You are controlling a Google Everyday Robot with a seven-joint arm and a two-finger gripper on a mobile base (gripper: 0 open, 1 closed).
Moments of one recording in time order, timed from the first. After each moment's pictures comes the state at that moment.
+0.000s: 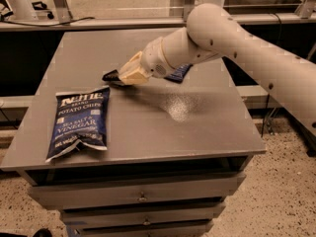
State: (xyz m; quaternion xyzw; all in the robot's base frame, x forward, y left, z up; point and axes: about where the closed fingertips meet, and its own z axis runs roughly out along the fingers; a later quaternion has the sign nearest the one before) arm 0.622 0.087 0.866 -0.63 0.61 0.25 0.41
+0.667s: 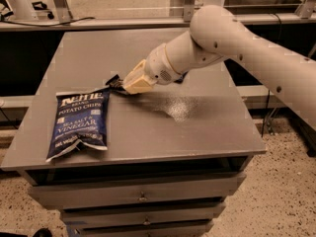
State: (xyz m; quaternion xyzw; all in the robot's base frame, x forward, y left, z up) arm 0.595 0.071 0.854 -0.63 0.64 0.26 0.36
